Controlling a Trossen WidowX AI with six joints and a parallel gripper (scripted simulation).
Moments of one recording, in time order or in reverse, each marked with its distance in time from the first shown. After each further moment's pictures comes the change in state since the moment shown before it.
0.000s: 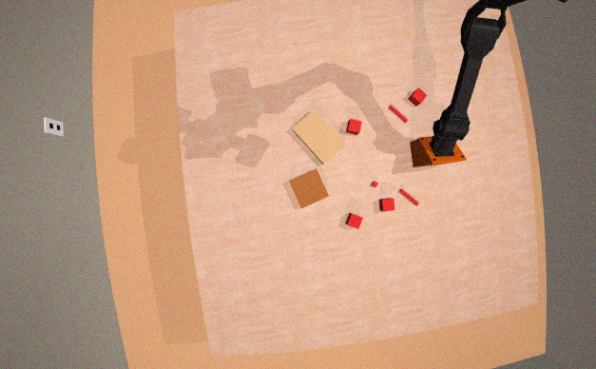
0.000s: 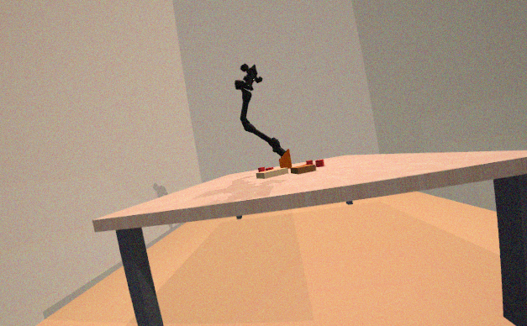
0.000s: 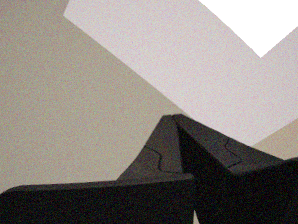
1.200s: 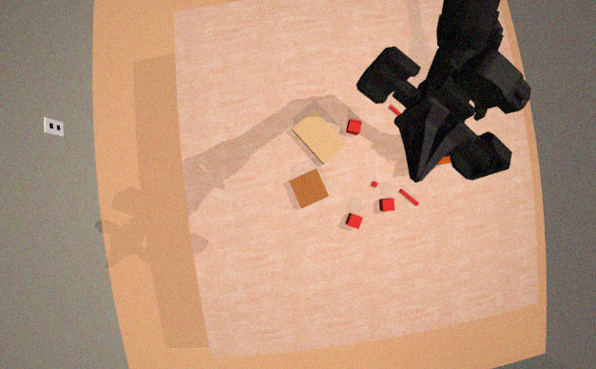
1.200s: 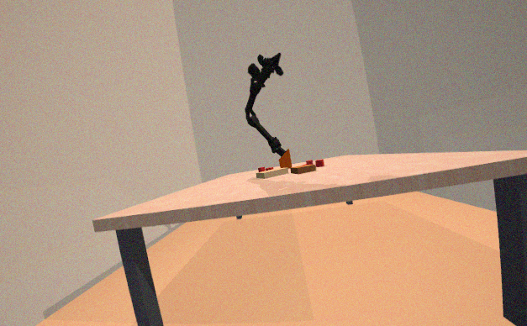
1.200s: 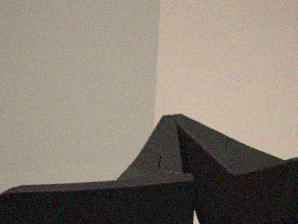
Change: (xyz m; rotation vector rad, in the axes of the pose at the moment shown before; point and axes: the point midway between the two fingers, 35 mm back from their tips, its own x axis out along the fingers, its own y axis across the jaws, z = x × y) arm -0.117 -0.063 -0.330 0.132 0.980 -0.258
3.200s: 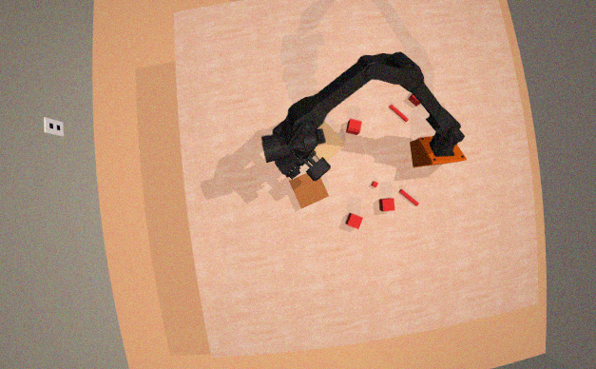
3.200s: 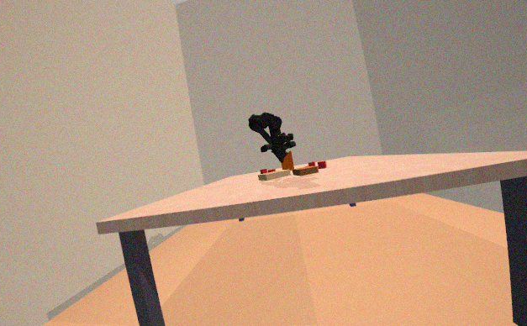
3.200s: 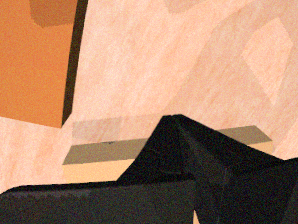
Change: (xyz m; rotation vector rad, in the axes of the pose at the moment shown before) arm -0.199 -0.065 -0.534 0.294 1.851 -0.196
